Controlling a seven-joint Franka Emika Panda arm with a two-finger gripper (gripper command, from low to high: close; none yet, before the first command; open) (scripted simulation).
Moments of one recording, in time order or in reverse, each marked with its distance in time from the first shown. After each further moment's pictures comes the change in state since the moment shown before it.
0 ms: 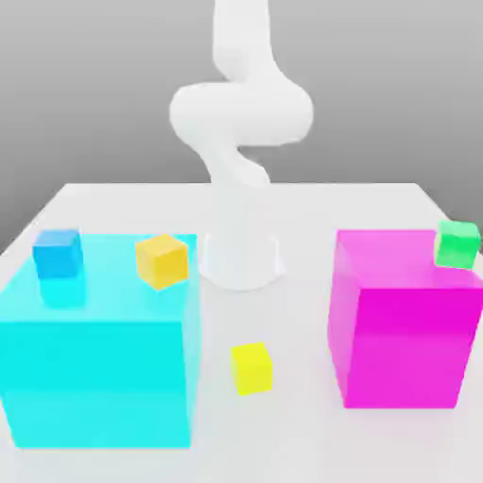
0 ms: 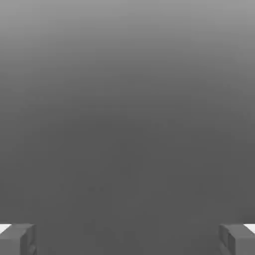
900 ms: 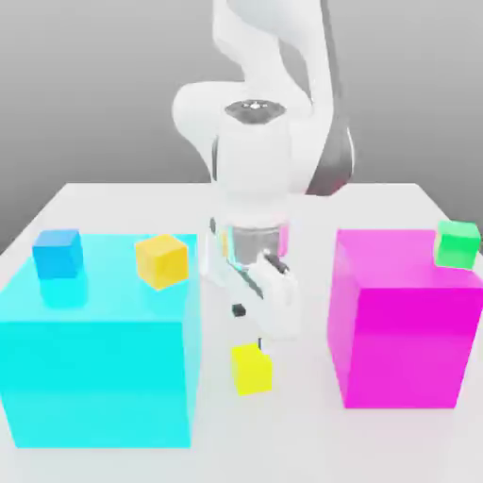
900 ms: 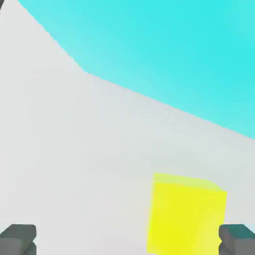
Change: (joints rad) arm -0.256 0.654 0.332 -0.605 0.084 0.544 1.152
